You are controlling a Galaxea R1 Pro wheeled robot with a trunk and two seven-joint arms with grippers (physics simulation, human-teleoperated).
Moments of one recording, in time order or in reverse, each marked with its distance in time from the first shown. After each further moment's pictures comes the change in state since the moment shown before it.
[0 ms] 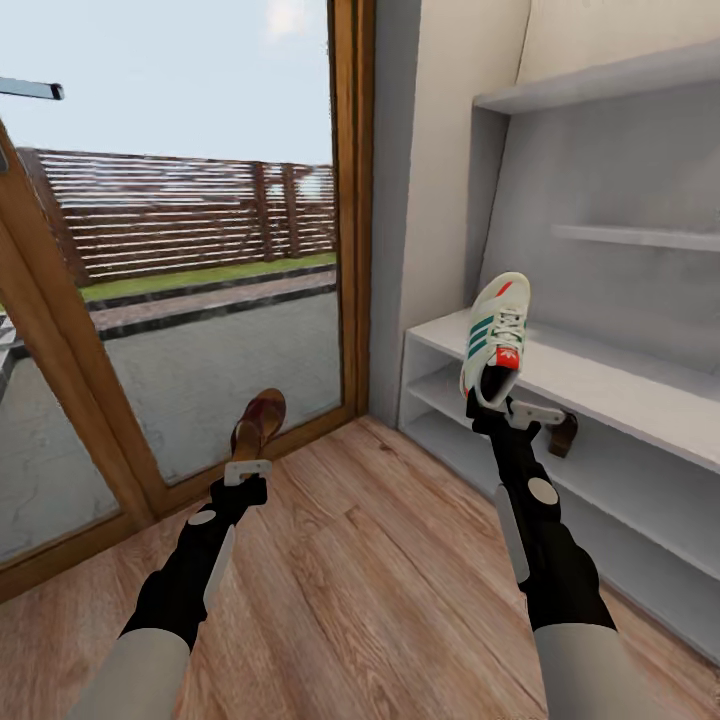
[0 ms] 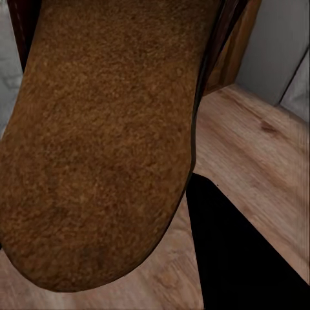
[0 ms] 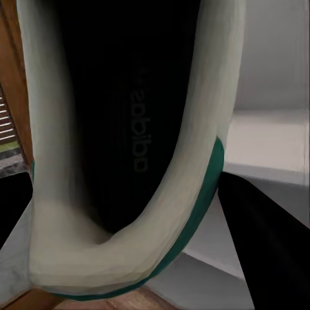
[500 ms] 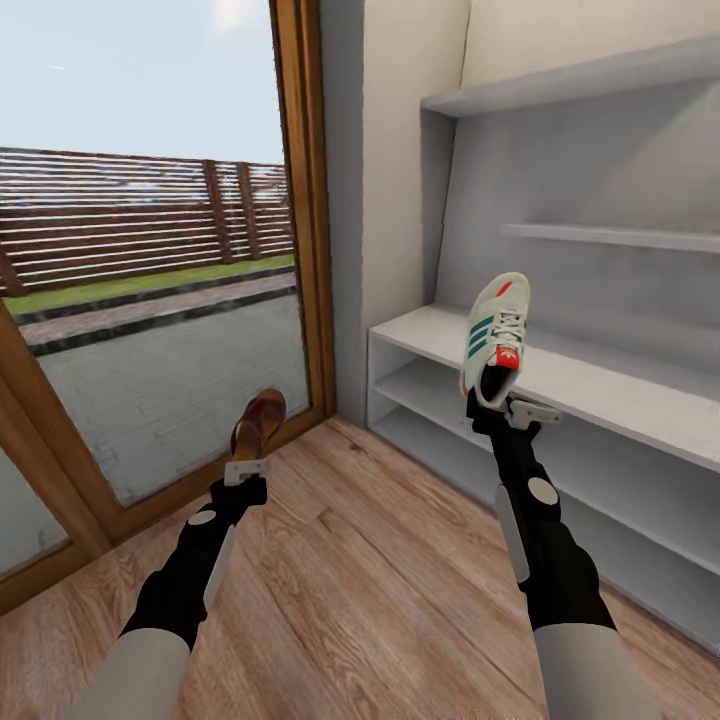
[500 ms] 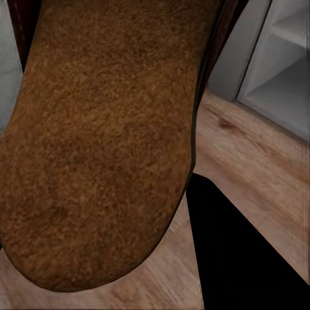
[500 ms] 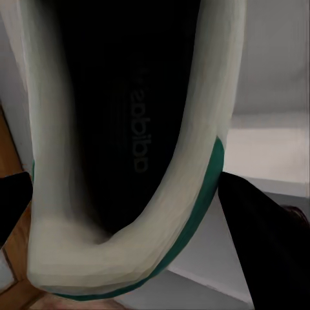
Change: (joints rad) left arm 0.000 0.000 0.000 0.001 0.000 0.000 0.000; right arm 0.000 0.000 0.000 0.000 0.000 0.000 0.000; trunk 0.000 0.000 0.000
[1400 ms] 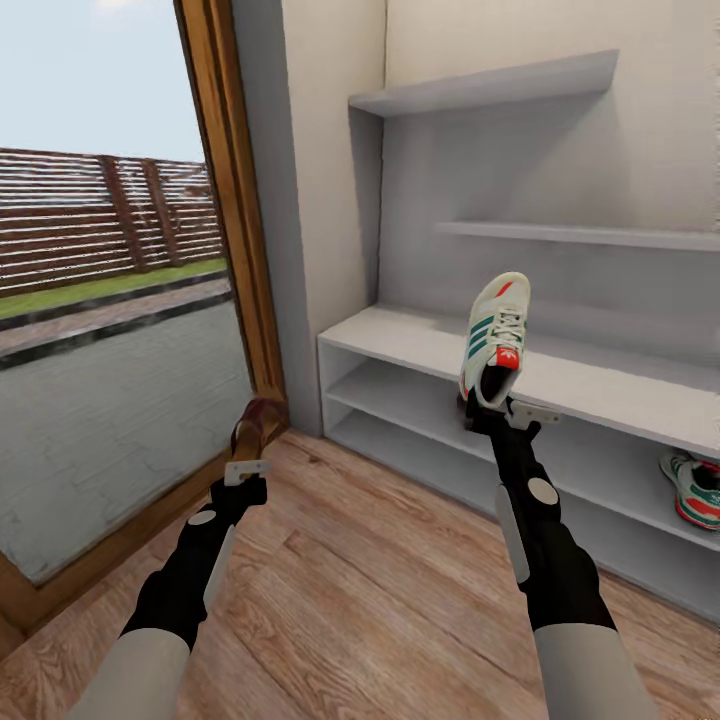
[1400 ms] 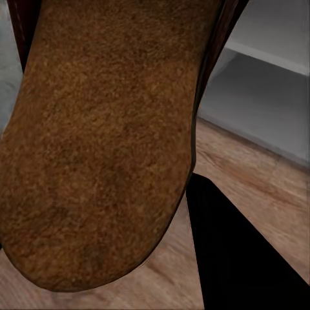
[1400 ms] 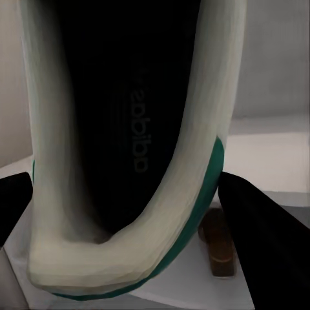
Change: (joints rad) left arm 0.000 0.000 0.000 0.000 0.000 0.000 0.000; right arm 0.000 0.000 0.000 0.000 0.000 0.000 0.000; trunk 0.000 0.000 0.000
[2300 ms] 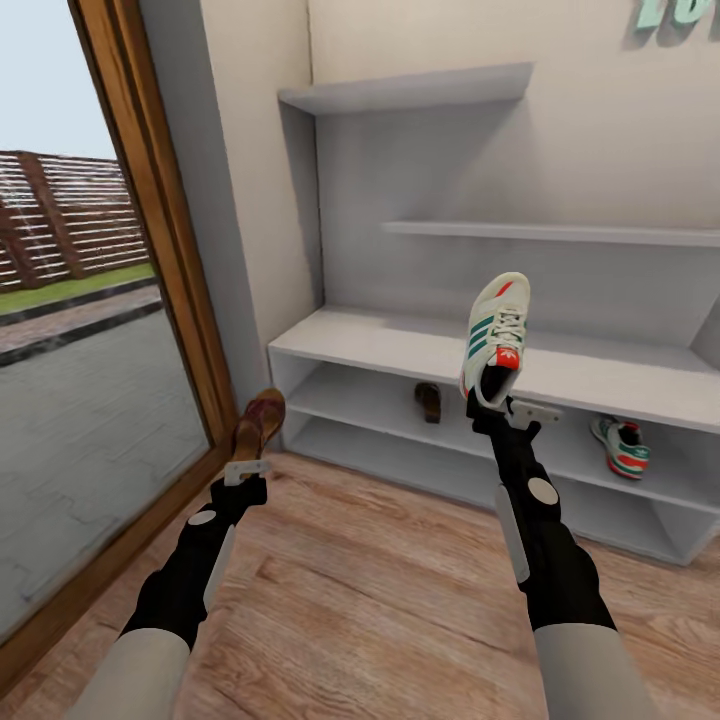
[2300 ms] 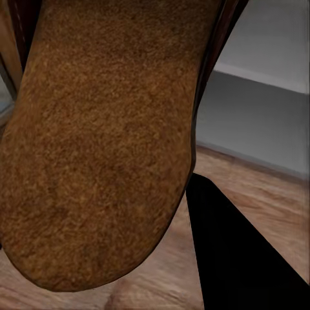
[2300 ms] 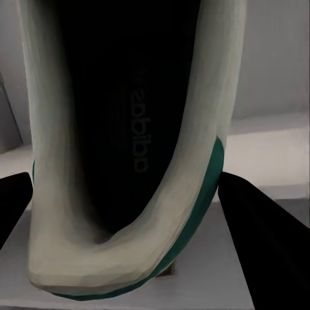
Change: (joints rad) left arm 0.000 0.000 0.000 0.000 0.000 0.000 0.000; right arm 0.000 0.000 0.000 0.000 0.000 0.000 0.000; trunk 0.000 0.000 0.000
